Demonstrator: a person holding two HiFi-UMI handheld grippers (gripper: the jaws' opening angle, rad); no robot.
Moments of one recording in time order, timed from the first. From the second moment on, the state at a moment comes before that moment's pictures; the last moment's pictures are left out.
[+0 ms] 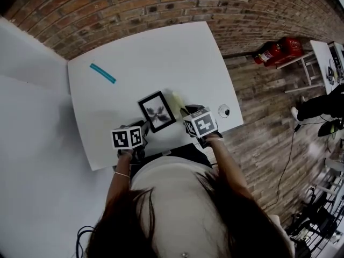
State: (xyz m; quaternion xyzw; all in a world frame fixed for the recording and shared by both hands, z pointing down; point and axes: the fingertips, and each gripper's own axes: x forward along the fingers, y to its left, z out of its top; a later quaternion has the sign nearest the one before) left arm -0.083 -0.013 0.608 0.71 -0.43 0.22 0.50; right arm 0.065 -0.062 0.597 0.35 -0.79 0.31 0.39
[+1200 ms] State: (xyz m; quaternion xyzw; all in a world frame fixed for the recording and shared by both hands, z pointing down) left arm -0.071 -0.033 0.550 0.75 -0.45 0.18 0.44; right arm 0.072 -0.044 0.630 0.32 -0.79 0.30 0.43
